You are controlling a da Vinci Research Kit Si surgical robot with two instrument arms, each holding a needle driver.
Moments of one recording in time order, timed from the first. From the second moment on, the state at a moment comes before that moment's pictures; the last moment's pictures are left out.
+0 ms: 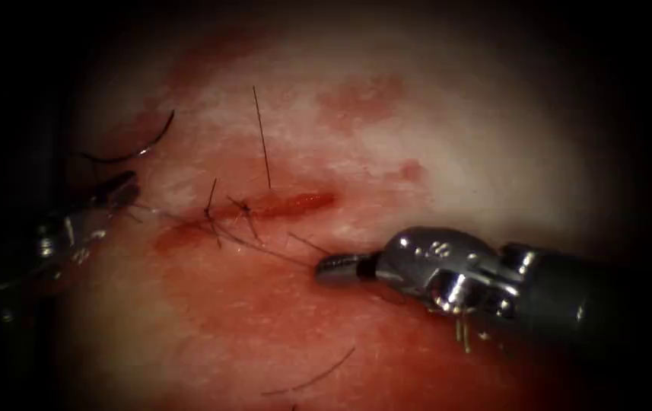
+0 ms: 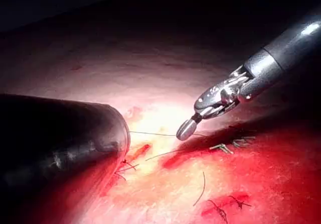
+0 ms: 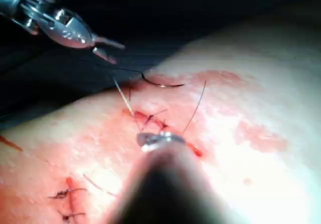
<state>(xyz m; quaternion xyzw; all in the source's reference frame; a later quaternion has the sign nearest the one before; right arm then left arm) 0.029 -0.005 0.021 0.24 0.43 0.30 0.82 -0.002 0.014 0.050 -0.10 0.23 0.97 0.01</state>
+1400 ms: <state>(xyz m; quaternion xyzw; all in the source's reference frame) 0.024 0.002 0.028 0.18 0.61 0.20 0.74 -0.005 0.014 0.059 -0.32 0.21 0.92 0.12</state>
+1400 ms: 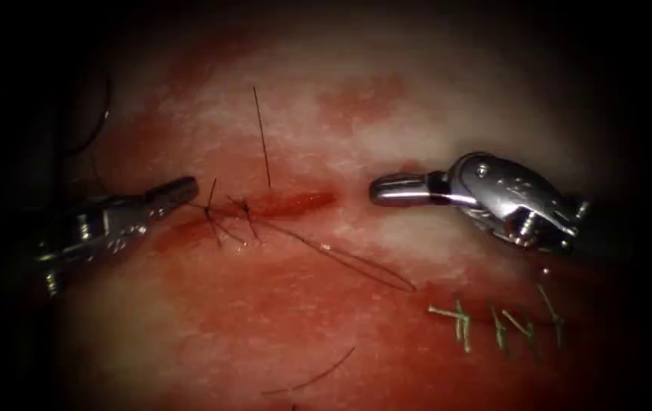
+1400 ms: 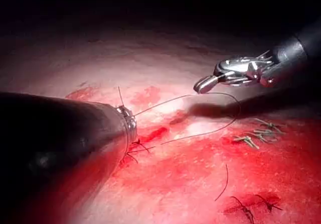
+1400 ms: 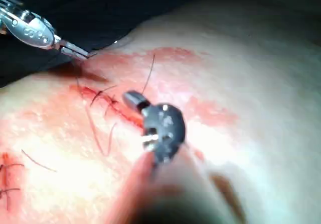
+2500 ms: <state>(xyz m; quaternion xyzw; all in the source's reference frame) 0.031 0.001 0.026 0.12 0.65 0.27 0.70 -0.011 0.013 0.072 -0.28 0.23 0.92 0.17</state>
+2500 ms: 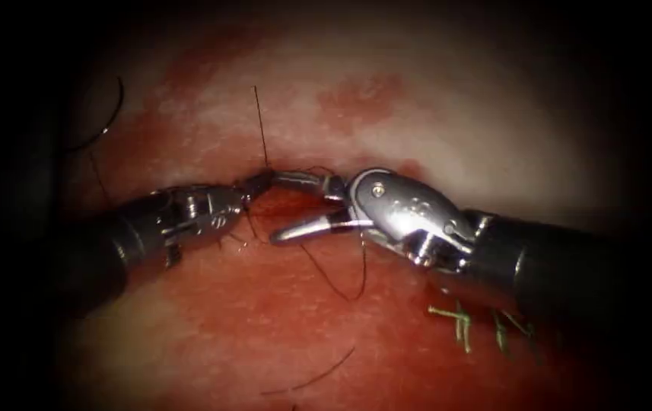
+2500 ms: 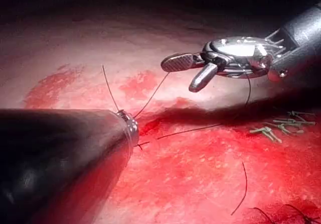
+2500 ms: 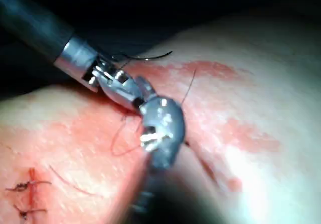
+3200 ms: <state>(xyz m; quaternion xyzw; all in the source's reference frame) 0.034 0.002 0.029 0.04 0.60 0.31 0.74 -0.013 0.008 0.063 -0.27 0.23 0.92 0.17</state>
